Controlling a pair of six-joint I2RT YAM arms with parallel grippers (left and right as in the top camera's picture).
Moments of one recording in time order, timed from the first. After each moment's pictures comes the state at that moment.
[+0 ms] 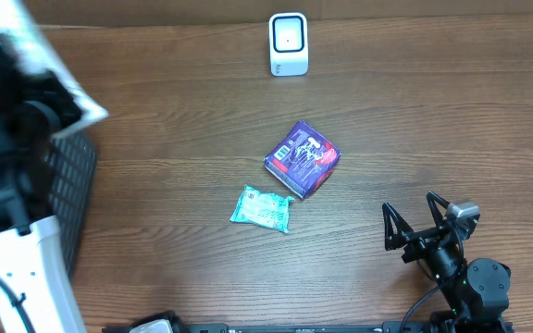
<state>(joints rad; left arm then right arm) 0.26 1.31 1.73 -1.03 0.06 -0.20 0.09 0.01 0.09 -0.24 -0.28 0.28</state>
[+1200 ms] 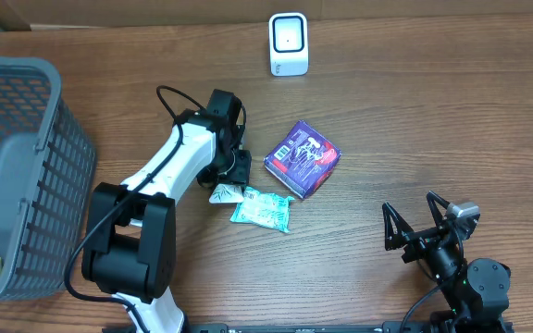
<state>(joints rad) -0.27 1.89 1.30 -0.94 0.07 -0.16 0.09 0.01 0.09 -0.24 -0.28 0.28</state>
